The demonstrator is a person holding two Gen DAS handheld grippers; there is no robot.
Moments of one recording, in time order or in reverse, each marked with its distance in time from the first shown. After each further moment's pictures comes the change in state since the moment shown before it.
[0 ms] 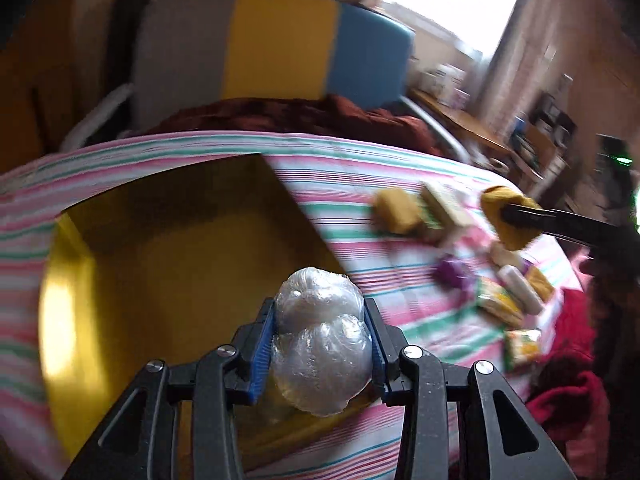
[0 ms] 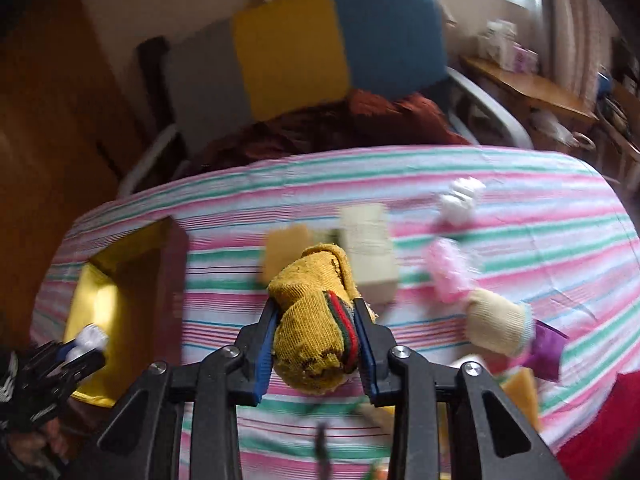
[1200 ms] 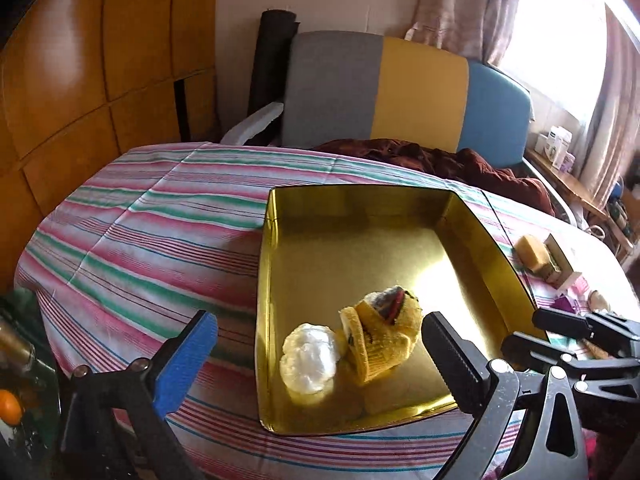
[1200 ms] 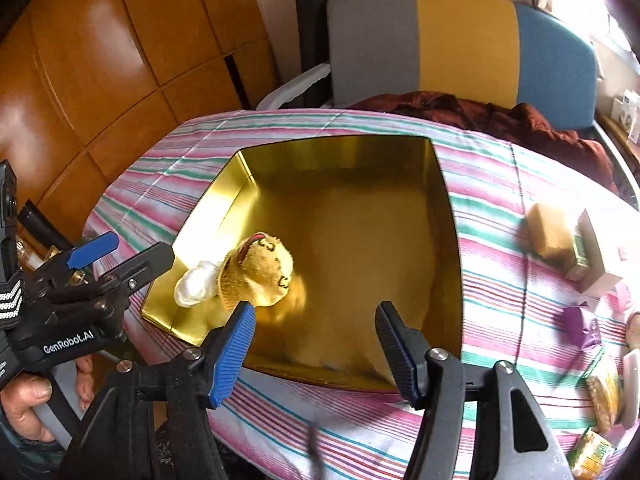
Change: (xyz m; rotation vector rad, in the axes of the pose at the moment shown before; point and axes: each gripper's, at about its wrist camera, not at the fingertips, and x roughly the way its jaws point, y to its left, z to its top) left arm -0.077 0.093 -0.059 -0.167 -0.180 0.368; right arm 0.043 0.204 -0.080 -0.291 0.063 0.167
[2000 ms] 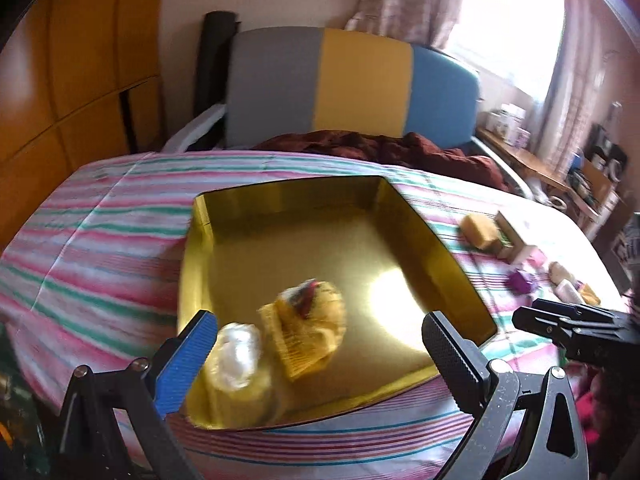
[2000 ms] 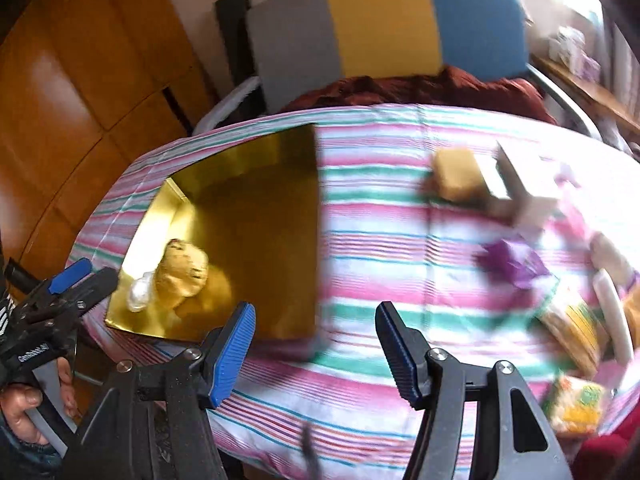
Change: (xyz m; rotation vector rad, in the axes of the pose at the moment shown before) left arm -0.007 -0.051 0.002 0.116 0.021 -0.174; right arm -0.040 -0.101 -0.040 0.259 0.003 -0.088
